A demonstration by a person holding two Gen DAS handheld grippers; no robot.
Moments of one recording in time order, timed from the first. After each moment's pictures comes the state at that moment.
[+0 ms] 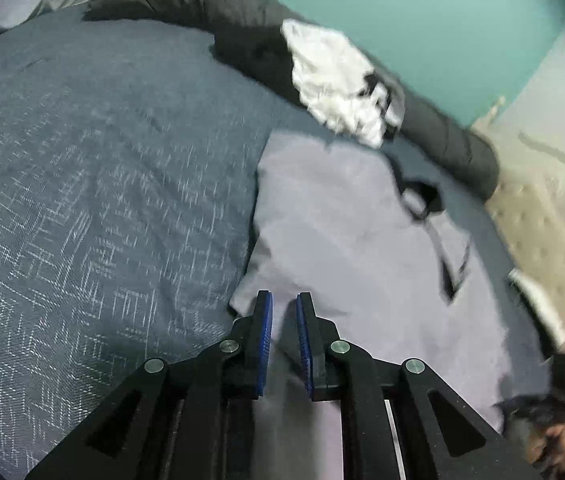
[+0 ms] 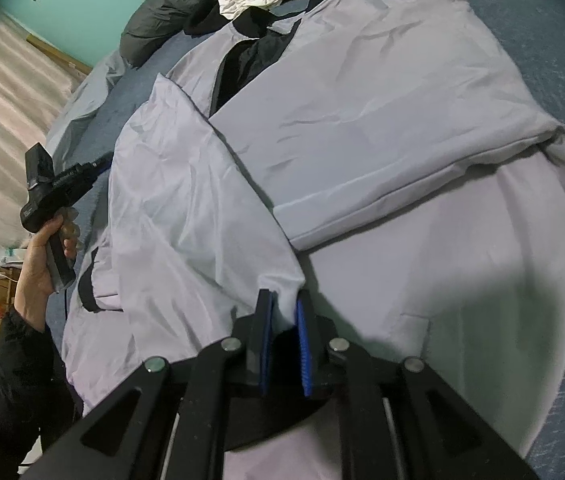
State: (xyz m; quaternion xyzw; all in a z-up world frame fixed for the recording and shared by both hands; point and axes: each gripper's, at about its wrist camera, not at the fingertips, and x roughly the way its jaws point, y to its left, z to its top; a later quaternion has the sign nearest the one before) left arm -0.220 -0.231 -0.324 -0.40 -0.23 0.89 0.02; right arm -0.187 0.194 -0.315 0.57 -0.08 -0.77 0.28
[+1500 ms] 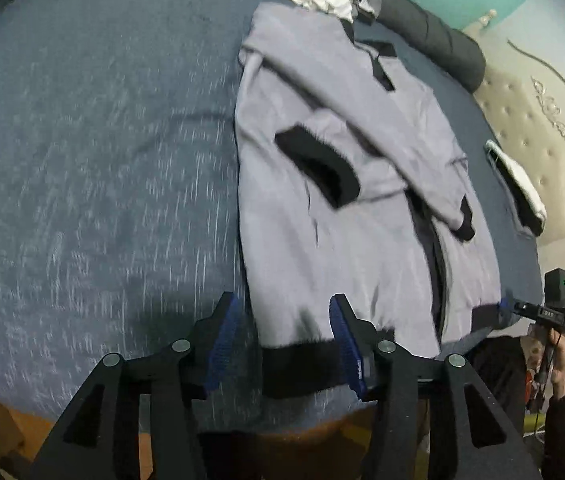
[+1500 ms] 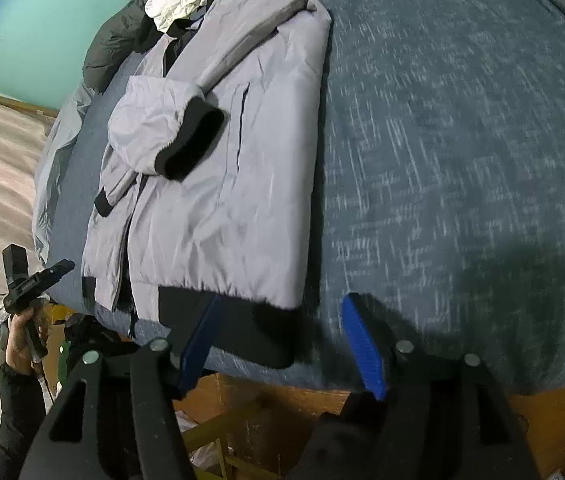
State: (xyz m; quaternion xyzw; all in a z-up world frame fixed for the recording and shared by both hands) left arm 0.036 -0.160 -0.283 -0.55 -0.21 0.80 0.06; right arm 0.005 0.339 -0.294 0.62 -0.18 -0.74 0.20
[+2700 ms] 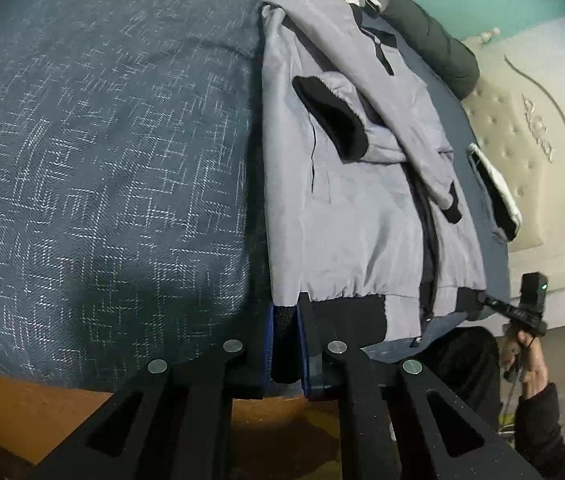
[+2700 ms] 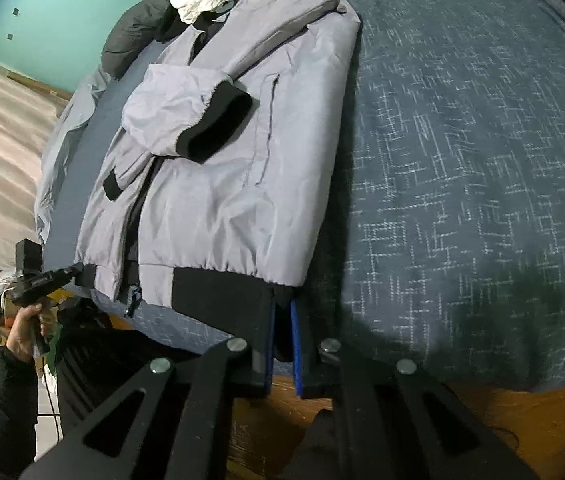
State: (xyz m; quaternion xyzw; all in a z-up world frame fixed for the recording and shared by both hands) left arm 0.080 -0.172 -0.317 -0.56 -0.28 0.78 0.09; right arm 0.017 0.322 -0.291 0.60 -0.15 -0.75 0.23
